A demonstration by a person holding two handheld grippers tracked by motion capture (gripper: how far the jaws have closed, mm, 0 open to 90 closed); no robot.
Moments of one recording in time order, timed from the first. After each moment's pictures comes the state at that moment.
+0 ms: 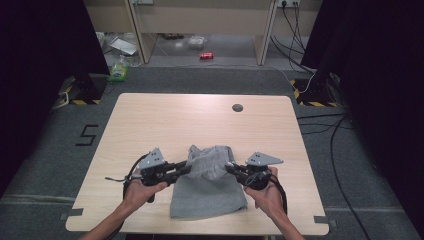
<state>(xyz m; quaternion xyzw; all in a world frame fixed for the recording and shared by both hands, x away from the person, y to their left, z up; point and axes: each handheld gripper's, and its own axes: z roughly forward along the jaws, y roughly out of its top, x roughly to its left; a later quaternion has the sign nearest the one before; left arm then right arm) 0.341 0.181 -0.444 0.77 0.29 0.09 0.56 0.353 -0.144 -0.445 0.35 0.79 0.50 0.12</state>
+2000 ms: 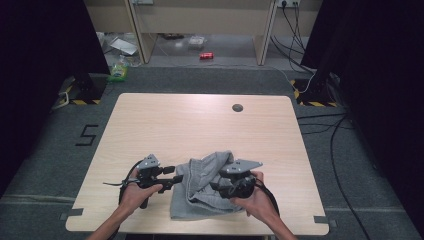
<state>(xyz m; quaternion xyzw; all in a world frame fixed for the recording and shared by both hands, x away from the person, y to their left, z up) 0.365 0.210 -0.496 0.78 0.39 0.07 0.49 0.347 -0.104 -0.448 0.29 0.84 0.44 0.08</state>
